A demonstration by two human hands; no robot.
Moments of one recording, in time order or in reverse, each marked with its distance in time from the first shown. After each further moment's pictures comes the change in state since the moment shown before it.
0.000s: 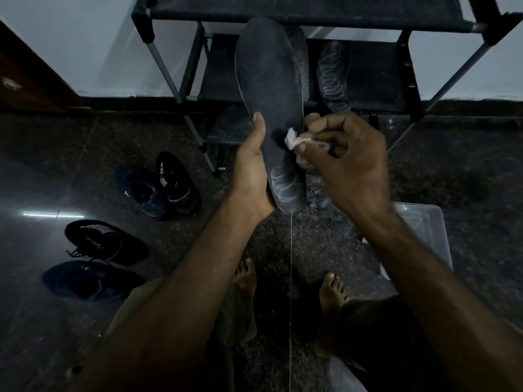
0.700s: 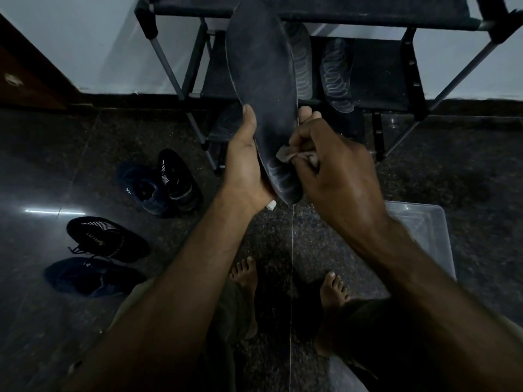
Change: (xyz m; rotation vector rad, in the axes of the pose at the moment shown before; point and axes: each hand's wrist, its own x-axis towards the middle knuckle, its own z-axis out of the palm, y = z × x) left_hand 0.000 0.015 -0.008 -0.124 -0.029 -0.112; right_hand -0.012 -0.007 0.008 -0.614 -0.136 -0.365
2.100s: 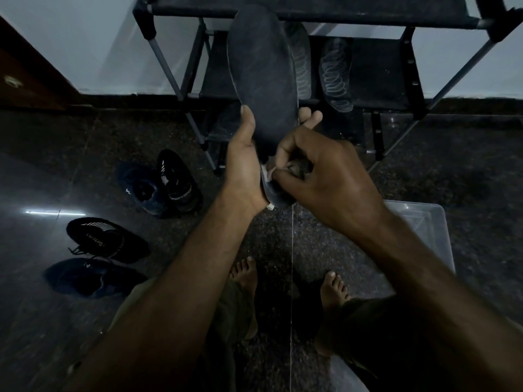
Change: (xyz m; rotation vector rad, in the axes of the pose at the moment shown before) left_hand 0.001 -0.004 0.001 0.051 0.078 0.051; right_hand 0.004 -0.009 -0.008 0.224 -0.195 0.002
